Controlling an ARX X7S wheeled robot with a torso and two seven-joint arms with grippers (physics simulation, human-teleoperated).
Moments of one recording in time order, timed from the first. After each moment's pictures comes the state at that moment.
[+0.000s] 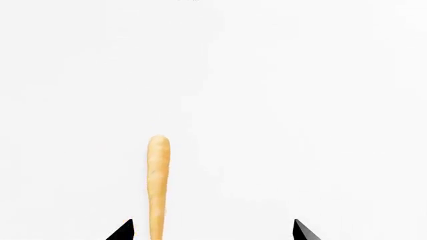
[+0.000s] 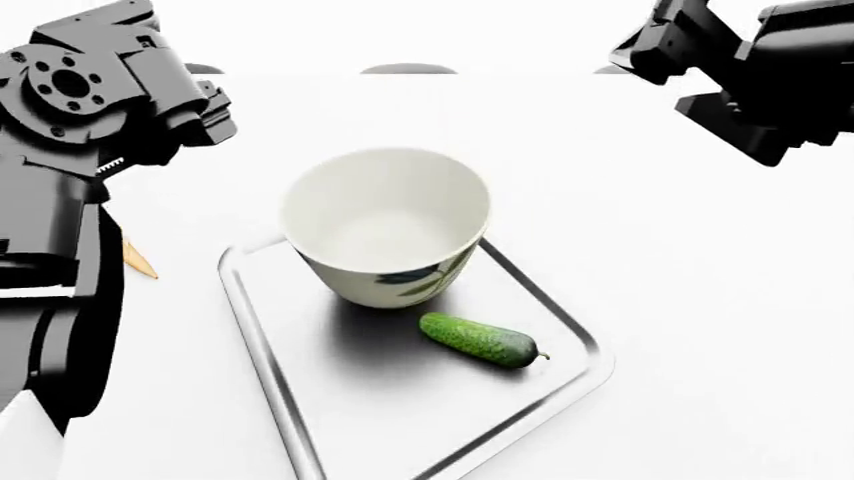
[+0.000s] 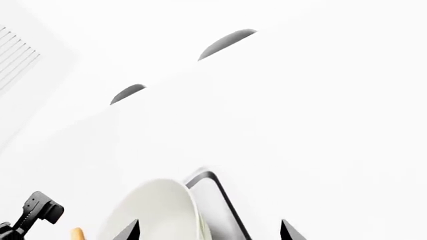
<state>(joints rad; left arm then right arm) -1.62 -0.23 0.20 -1.10 -1.00 -0.84 -1.19 1.67 0.86 -0.87 0.22 2.43 0.78 0.94</state>
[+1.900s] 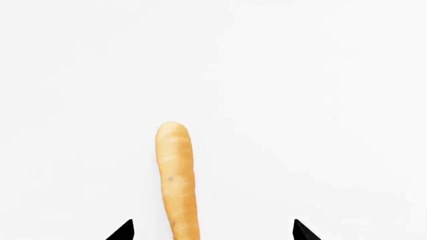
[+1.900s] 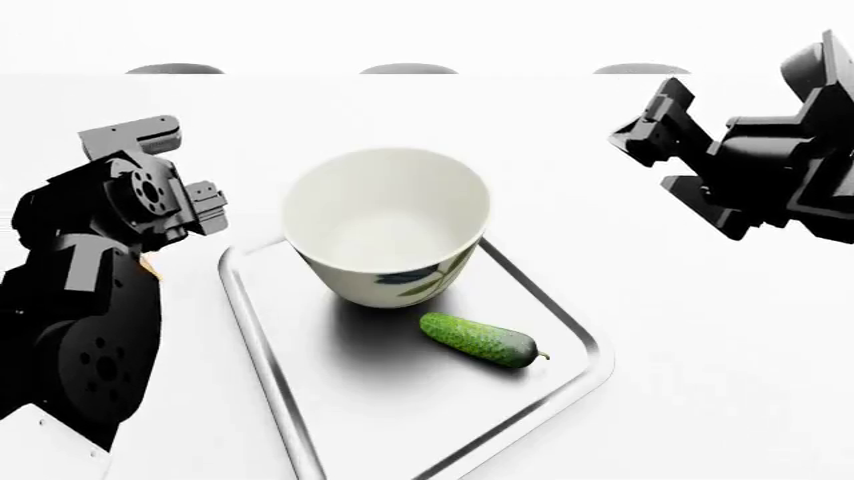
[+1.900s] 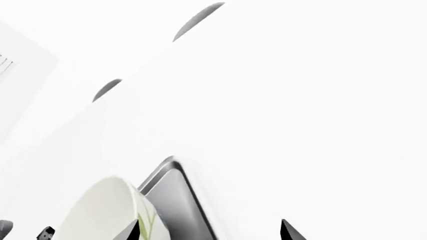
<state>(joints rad) -1.49 -0.21 -0.30 -1.31 -0.01 -0.79 -0.61 1.42 0.92 -0.87 0.26 2.30 0.70 0.71</state>
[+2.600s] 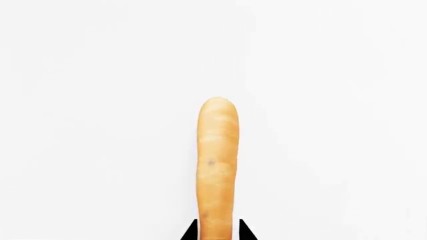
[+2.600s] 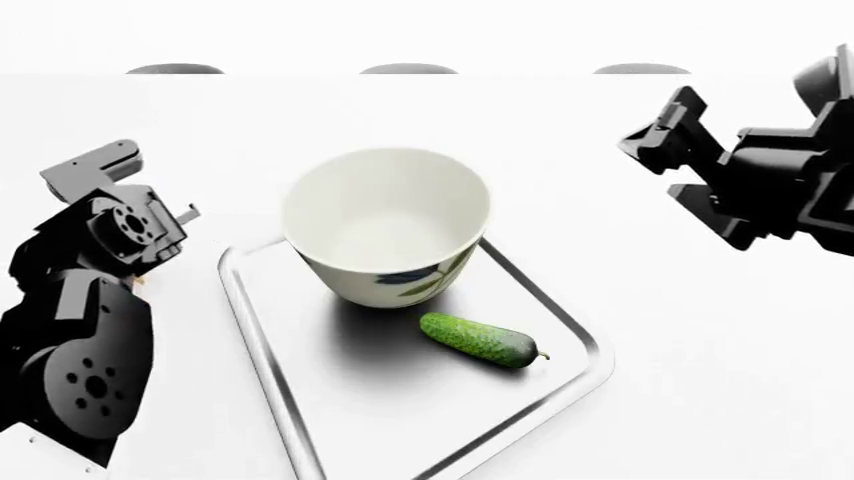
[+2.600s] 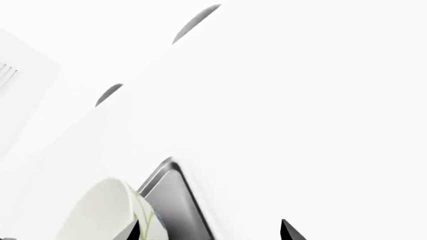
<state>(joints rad) -1.41 -0.25 -0.45 -1.30 -0.04 -0.62 -0.72 1.37 0.95 -0.85 0.23 2.31 0.67 0.69</state>
